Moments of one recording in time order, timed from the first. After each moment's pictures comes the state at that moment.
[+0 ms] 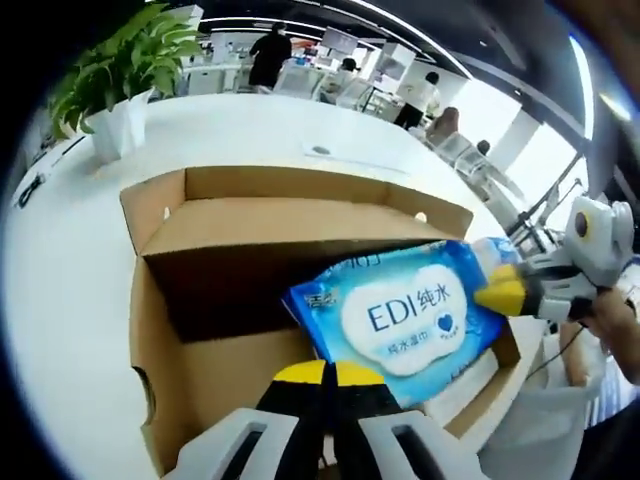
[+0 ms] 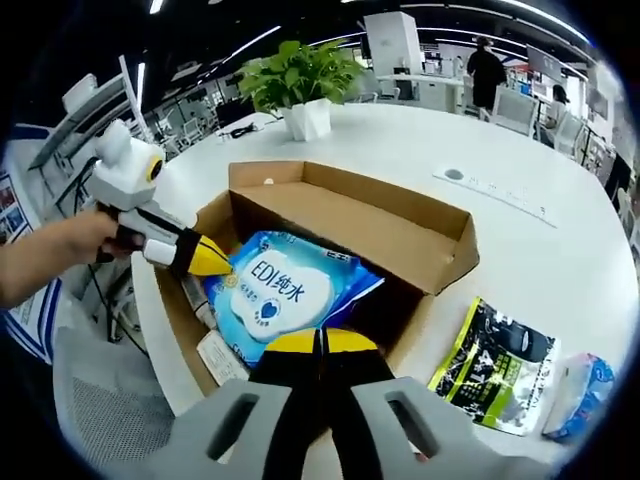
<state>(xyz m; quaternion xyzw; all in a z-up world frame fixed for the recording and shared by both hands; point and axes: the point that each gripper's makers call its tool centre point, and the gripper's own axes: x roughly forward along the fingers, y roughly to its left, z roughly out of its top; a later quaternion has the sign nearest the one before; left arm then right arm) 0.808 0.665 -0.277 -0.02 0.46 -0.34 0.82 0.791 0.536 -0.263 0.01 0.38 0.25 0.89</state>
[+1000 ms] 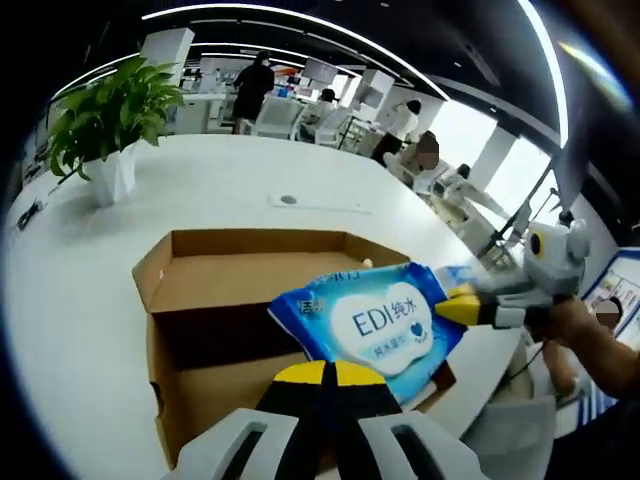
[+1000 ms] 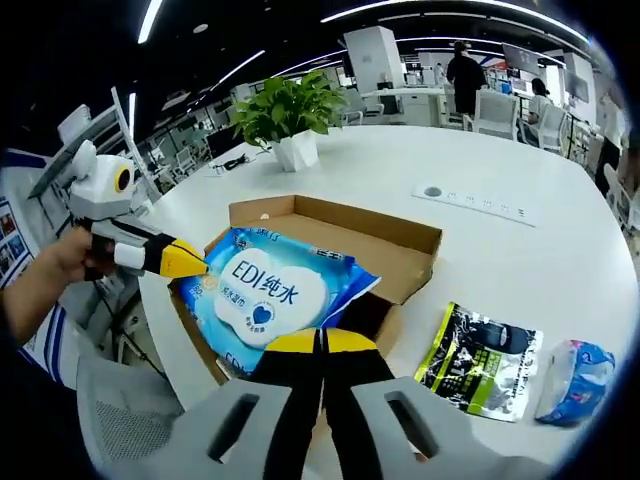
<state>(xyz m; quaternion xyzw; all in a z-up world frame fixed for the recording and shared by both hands) 0.799 0.641 -0.210 -0.03 0.40 -0.38 0.83 0.786 0.512 -0.223 0.06 0.35 0.22 0.91</state>
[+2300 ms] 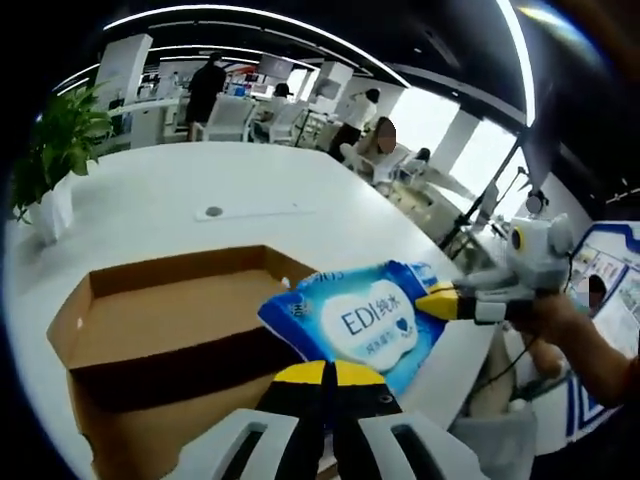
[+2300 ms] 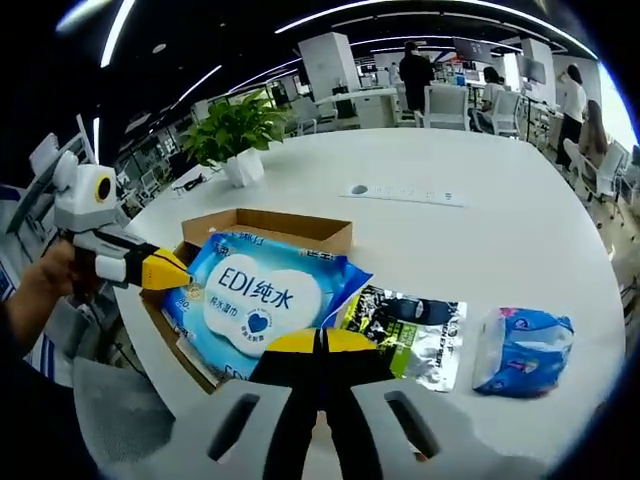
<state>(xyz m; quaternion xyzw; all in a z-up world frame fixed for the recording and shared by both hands) 0.777 0.530 -0.198 -0.01 0.39 -0.46 0.80 0.758 0.402 -0.216 0.09 0.34 0.13 0.93</state>
